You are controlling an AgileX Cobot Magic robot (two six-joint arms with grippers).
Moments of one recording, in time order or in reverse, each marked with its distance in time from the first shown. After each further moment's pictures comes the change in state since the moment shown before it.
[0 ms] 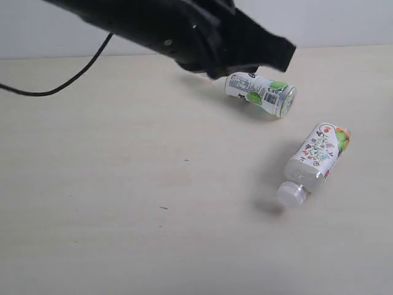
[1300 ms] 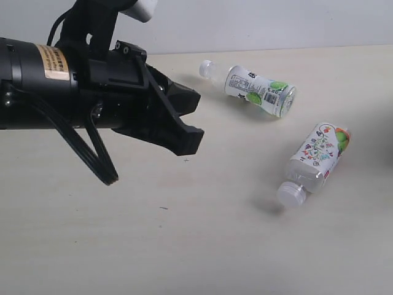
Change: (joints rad) left arm 0.000 -0.272 0.455 0.017 -0.297 0.122; right arm 0.000 0.000 0.000 0.000 0.000 0.000
